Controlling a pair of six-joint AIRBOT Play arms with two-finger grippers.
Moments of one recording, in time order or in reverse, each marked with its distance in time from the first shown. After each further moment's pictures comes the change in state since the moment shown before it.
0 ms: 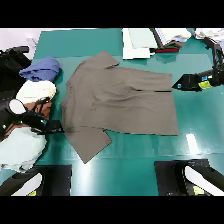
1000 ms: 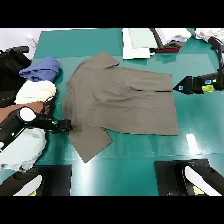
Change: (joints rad) left arm -0.139 0.022 -0.066 -0.114 0.224 -0.043; right arm 0.000 0.082 -0.036 0.017 0.005 0.000
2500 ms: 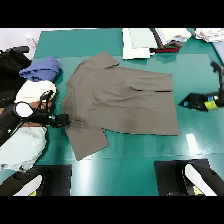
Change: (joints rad) left arm 0.000 0.005 0.081 0.060 -0.008 -0.059; right arm -0.255 0.072 -0.281 -0.010 0.052 -0.039
